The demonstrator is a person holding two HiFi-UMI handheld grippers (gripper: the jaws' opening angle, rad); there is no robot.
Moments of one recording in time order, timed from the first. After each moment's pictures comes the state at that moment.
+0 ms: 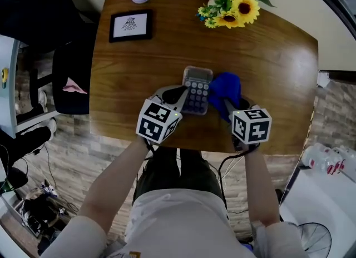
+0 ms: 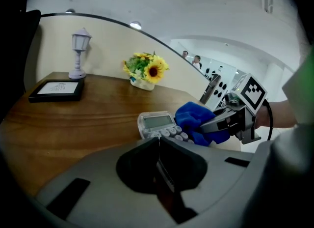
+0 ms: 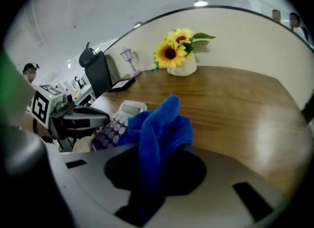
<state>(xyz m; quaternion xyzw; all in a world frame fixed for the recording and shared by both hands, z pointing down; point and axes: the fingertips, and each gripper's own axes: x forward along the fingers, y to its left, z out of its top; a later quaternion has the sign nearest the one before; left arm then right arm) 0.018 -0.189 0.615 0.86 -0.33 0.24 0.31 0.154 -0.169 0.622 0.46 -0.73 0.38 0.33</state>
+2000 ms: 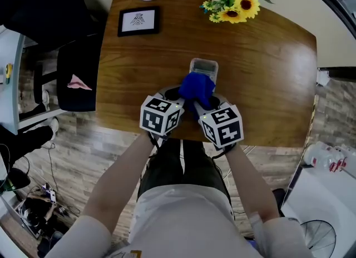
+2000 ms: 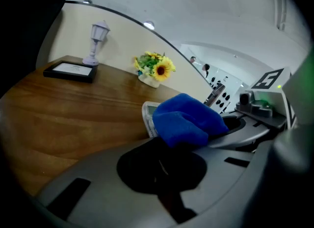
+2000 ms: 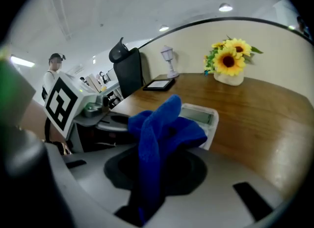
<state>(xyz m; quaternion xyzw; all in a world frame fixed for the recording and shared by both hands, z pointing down) 0.002 -0.164 0.619 0.84 -0.34 0.21 0.37 0.022 -0.137 0.600 0.36 -0.81 0.32 0.33</state>
